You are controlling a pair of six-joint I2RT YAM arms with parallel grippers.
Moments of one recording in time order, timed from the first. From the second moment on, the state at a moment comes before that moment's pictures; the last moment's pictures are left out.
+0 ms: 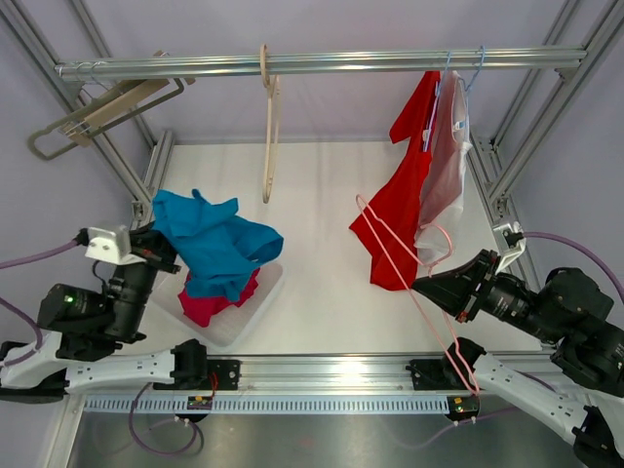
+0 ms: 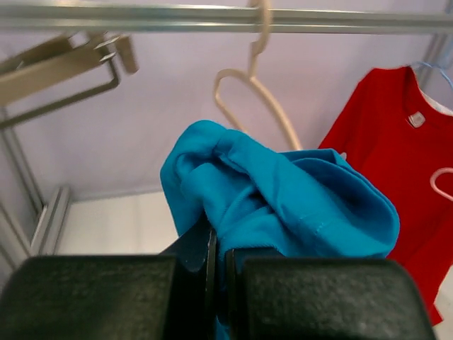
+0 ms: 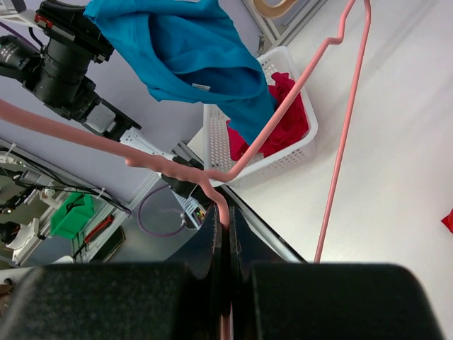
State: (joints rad) left arm -1.41 0.39 0.92 0.04 -1.03 0.46; right arm 0.83 0.45 1.18 -0.78 -0.15 0.60
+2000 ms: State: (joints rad) left arm -1.40 0.40 0.95 -0.68 -0.77 -0.45; right arm 0.63 1.83 2.04 -0.33 0.12 0.59
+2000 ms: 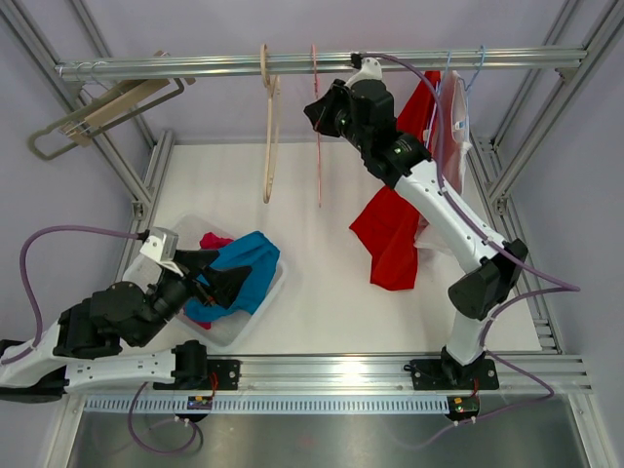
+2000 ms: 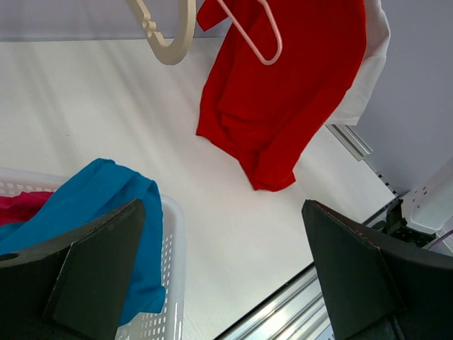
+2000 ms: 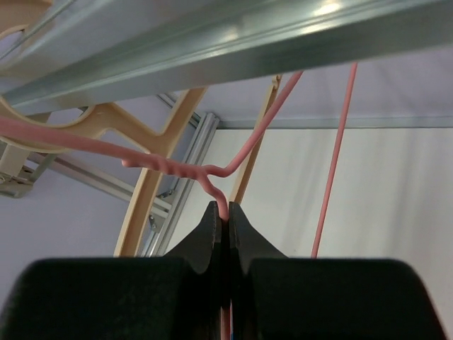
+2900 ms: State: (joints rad) left arm -1.40 0.49 0.94 -0.59 -0.65 -0.43; right arm 0.43 1.29 1.76 -0.62 0.45 0.38
